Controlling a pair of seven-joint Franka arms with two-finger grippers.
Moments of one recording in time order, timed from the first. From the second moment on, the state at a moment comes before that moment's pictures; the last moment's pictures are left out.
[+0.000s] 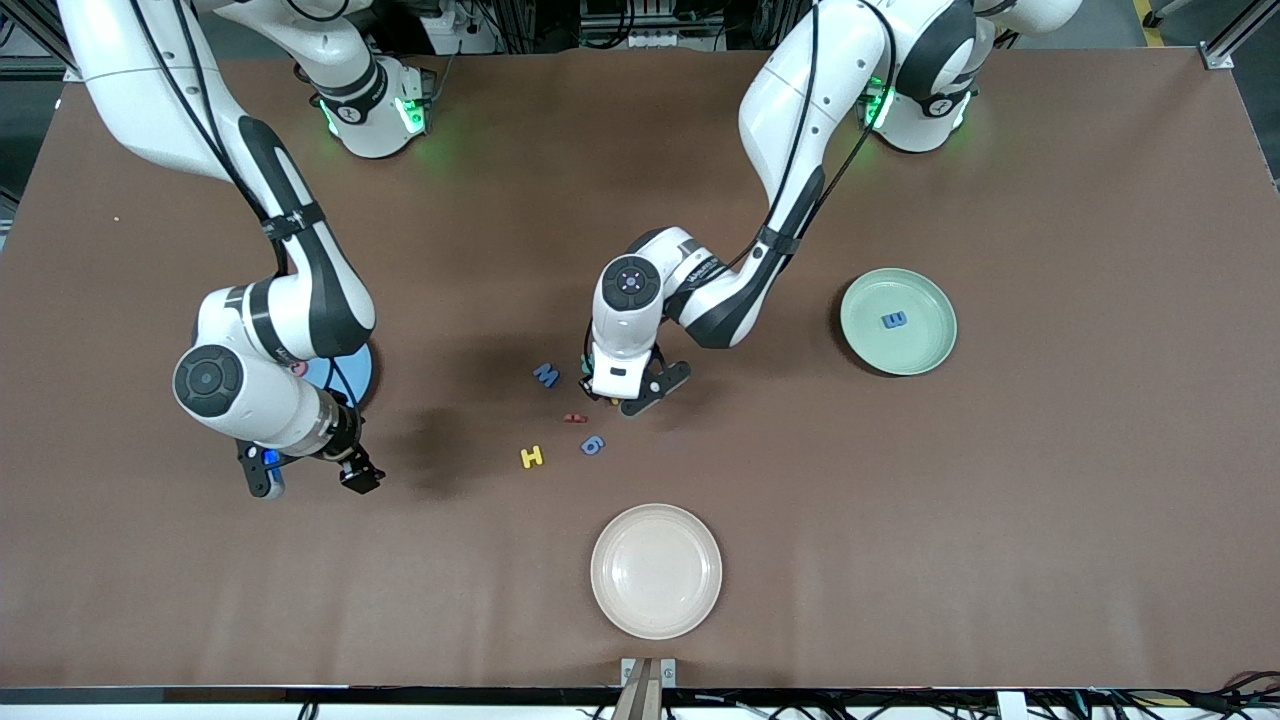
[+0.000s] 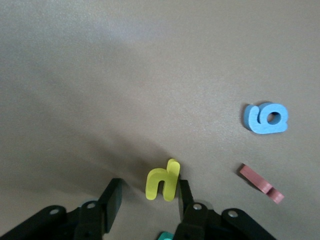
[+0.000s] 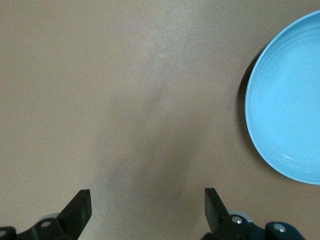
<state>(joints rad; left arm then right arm) -0.84 1.00 0.01 -1.22 -0.08 2.33 -1.43 0.09 0.56 0.08 -1.68 -0.02 2.25 1.28</state>
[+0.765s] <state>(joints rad) -0.84 1.00 0.02 -1.21 -0.08 2.35 -1.43 0.09 0.59 0.08 -1.66 -0.02 2.25 1.28</state>
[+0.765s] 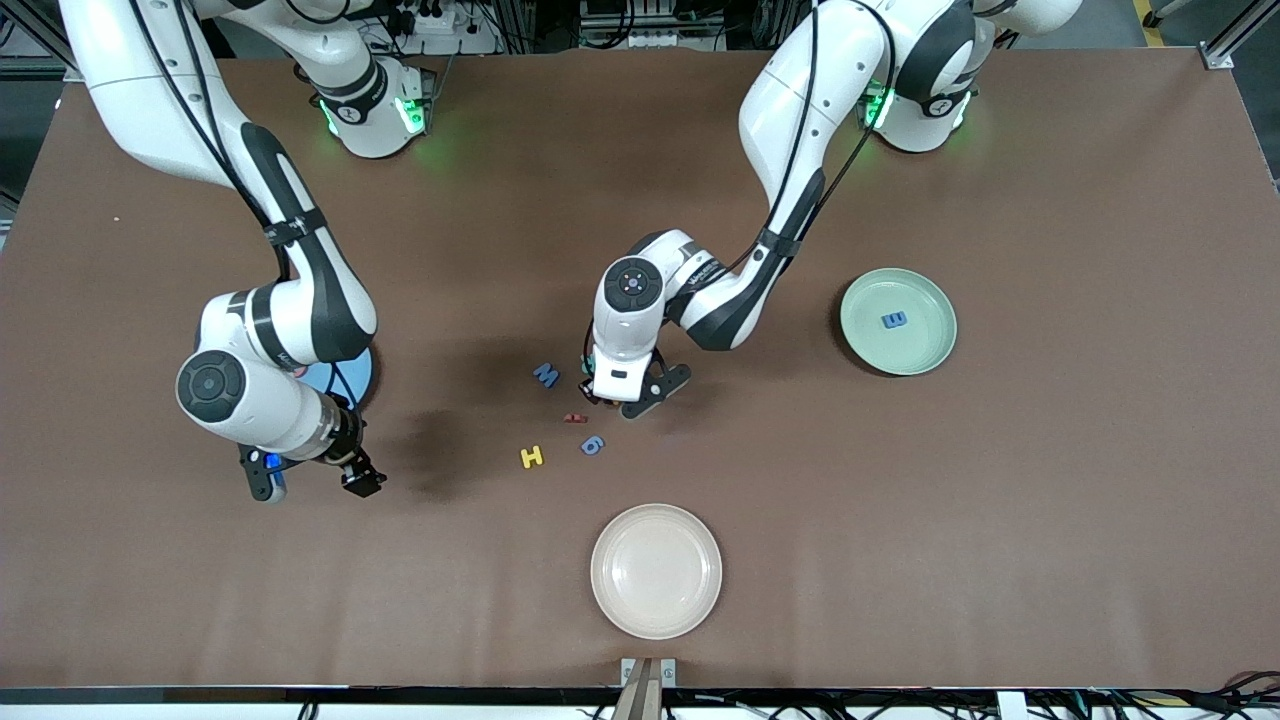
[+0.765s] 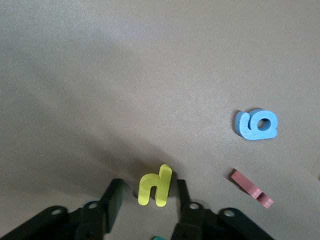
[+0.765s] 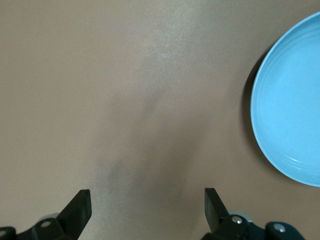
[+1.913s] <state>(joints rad) -0.84 1.01 0.03 -1.21 -0.08 2.36 -1.43 0.10 0.59 0.08 -1.66 -0.02 2.25 1.28</state>
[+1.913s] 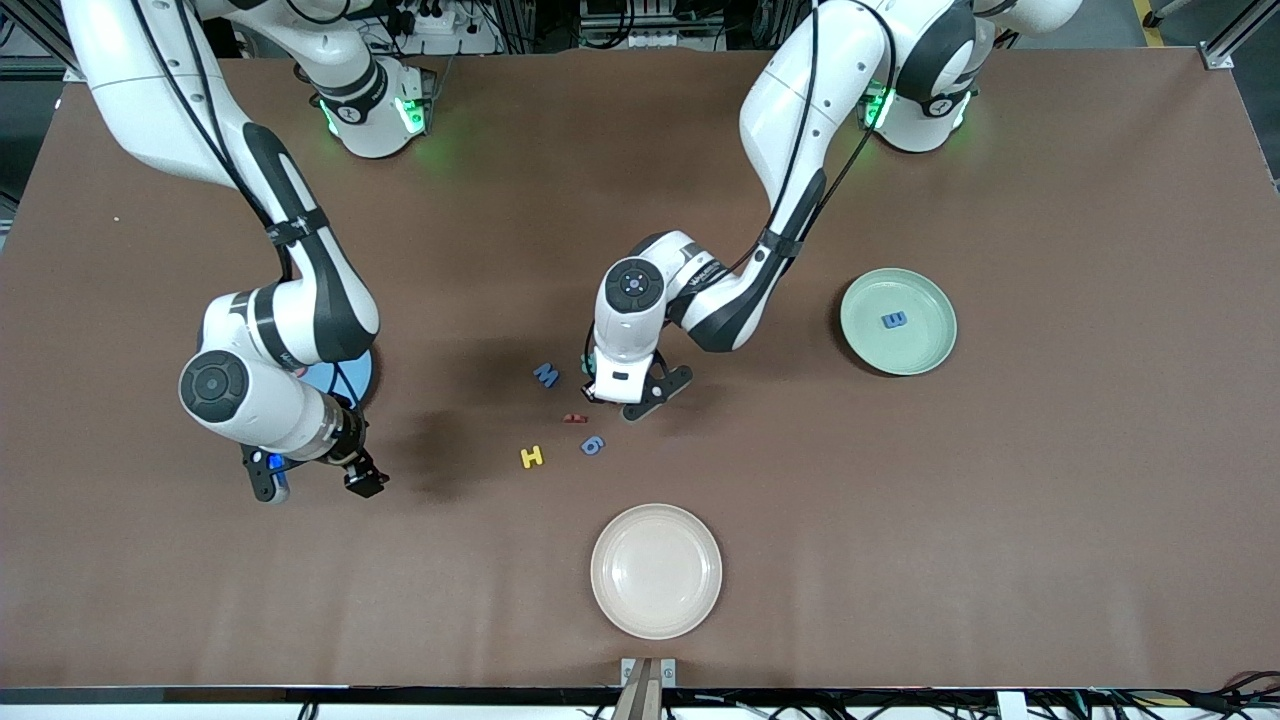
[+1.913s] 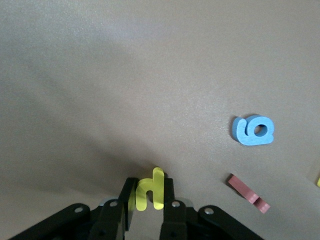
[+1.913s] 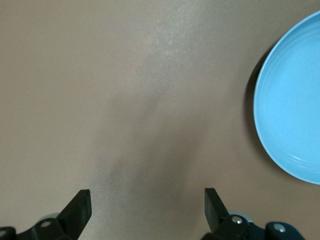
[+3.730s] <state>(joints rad) -0.53 0.55 0.00 -1.78 -0.08 2.24 -0.99 0.33 0.68 0.09 -1.58 -0.15 2.28 1.10</state>
